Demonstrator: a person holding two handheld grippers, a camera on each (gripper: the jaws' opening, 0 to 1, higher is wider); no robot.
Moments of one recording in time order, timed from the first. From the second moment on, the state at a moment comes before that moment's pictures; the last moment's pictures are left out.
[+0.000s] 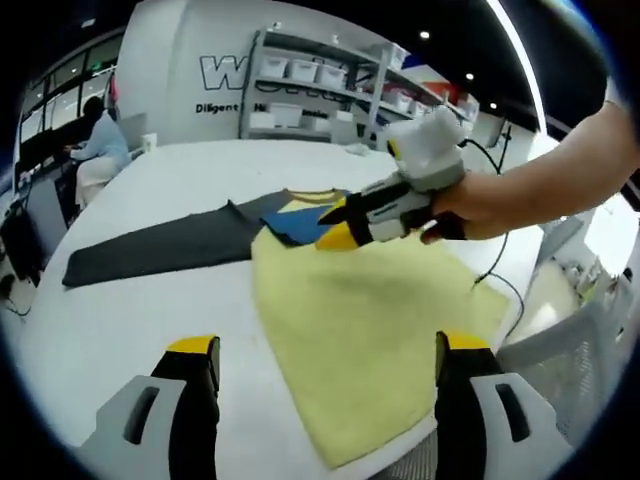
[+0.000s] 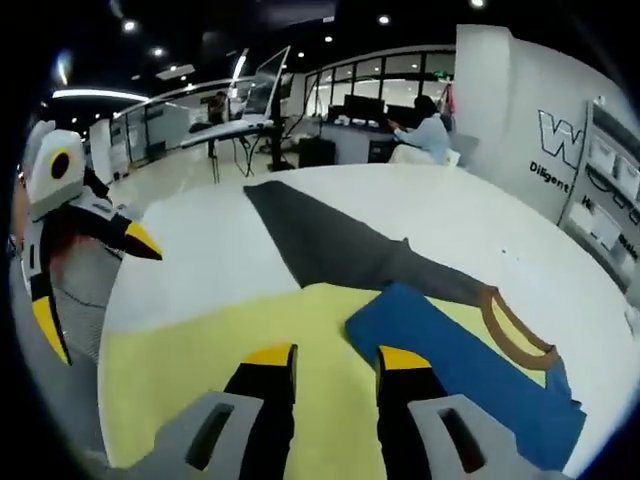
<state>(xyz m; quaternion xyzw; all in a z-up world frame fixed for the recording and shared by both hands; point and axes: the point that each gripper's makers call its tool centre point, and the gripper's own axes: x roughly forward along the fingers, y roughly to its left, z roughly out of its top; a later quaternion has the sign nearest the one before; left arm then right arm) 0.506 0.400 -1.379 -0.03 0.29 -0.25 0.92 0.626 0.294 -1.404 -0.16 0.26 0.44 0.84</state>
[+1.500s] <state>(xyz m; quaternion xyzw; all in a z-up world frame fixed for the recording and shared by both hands) 0.652 0.653 -1.425 -0.22 0.28 0.05 0.93 0.586 0.216 -1.364 -0.11 0.24 0.41 0.87</state>
